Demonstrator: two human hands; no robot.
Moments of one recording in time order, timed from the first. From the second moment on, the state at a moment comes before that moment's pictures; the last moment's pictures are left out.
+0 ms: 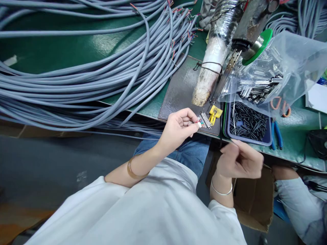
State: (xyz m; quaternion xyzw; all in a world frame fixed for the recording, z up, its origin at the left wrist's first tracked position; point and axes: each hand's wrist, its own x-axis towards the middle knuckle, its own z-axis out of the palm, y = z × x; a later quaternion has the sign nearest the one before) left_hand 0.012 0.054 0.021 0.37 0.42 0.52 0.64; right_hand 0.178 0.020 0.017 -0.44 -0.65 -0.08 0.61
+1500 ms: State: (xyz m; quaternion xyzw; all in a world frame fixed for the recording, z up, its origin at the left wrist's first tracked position) left_hand 0.000 0.059 0.026 0.31 0.34 0.42 0.78; right_hand 0.184 0.019 0.000 -0.38 -0.77 0.03 0.51
